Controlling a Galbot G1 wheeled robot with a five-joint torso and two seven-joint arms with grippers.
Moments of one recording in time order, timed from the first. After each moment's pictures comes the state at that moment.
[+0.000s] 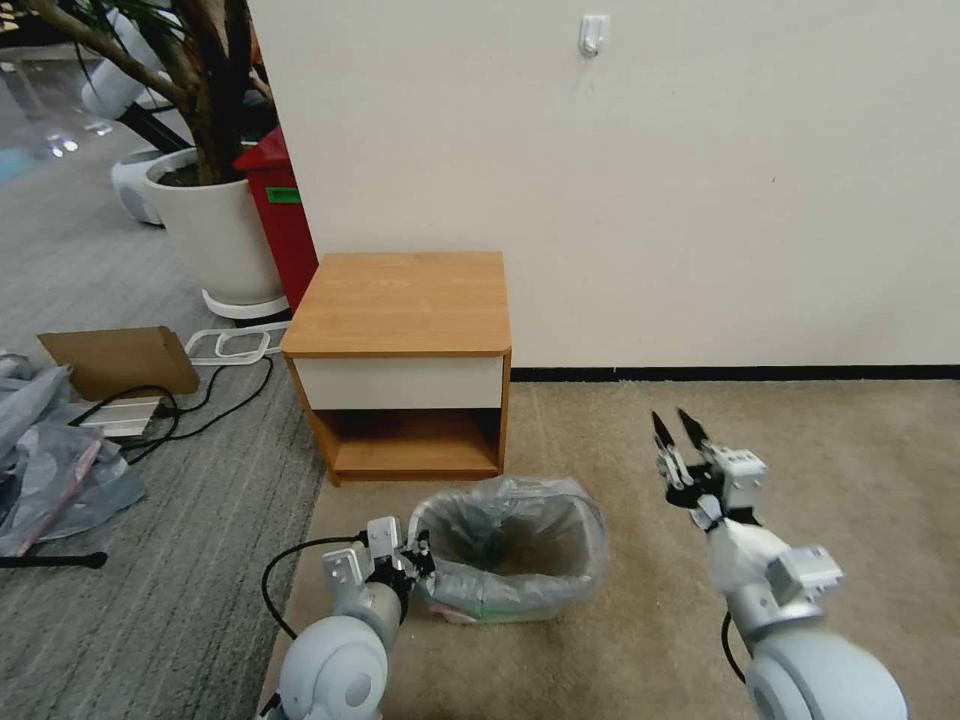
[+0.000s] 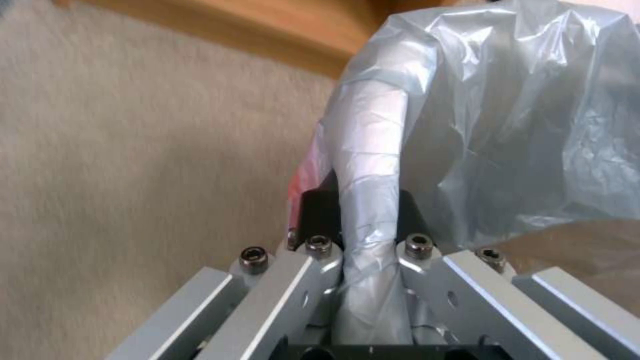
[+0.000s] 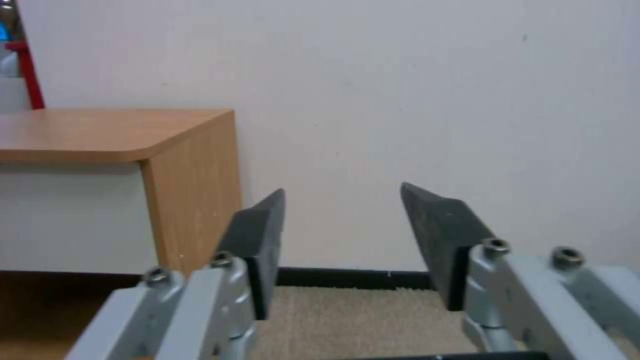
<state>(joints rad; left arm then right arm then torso) 1.44 -1.17 -0.12 -2.12 -0.95 0.47 -0.68 -1.69 1.33 0.56 2.25 0.16 -0.03 0.07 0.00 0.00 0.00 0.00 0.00</state>
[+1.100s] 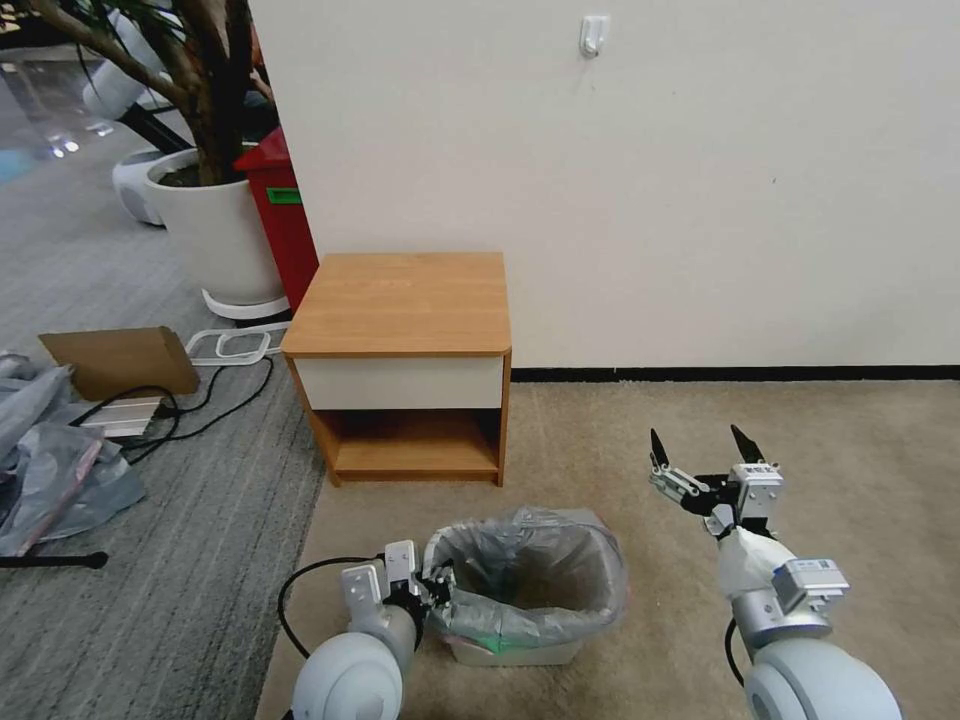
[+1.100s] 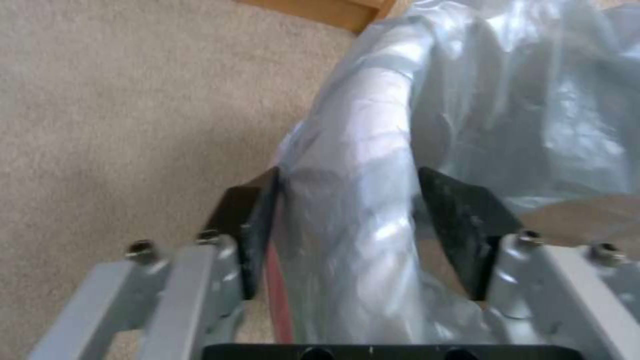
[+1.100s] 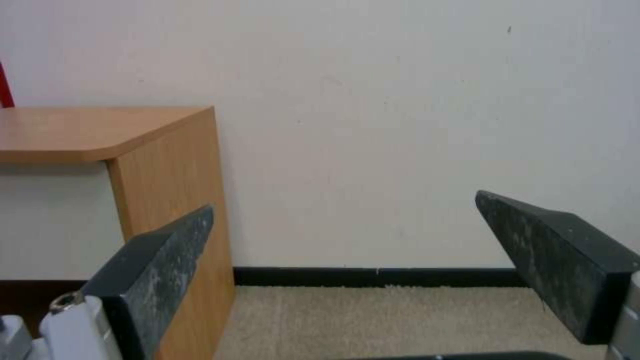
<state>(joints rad) 1.47 -1.15 -0.07 -2.14 -0.92 0.52 -0.70 -1.64 1.30 0.57 2.21 0.19 -0.05 0.10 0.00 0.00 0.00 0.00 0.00</state>
